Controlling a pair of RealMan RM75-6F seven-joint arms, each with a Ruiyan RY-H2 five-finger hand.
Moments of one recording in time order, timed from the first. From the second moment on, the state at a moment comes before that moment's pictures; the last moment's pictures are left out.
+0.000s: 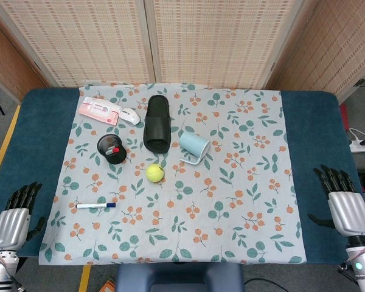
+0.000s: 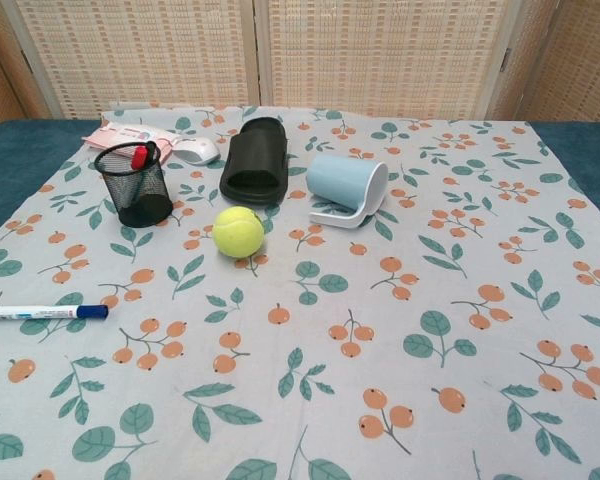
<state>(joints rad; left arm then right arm) -0.09 -1.23 -0.05 -1.63 1.43 1.45 0.12 0.13 -0.95 0.05 -1.89 -1.37 1.36 -0.21</state>
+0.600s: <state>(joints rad) -0.09 -1.22 -0.04 -1.65 1.44 1.45 0.12 0.12 -0.94 0.04 -1.91 -1.39 1.36 -0.20</state>
